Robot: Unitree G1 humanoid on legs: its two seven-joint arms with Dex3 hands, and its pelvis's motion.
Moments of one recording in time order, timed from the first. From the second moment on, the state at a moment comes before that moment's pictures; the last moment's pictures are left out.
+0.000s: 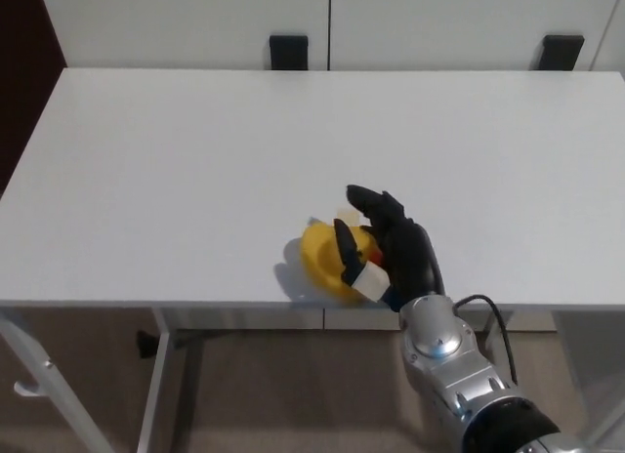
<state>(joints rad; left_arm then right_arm) 0.10 0.43 0.23 0.93 -0.13 -0.17 -0.27 -0.73 0.09 0.17 1.06 -0.07 -0.21 -0.23</state>
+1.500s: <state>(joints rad) 0.17 0.44 0.27 0.97 -0.12 -0.21 -0.23 -0.34 -0.87 -0.27 0.47 -0.09 -0.28 0.14</state>
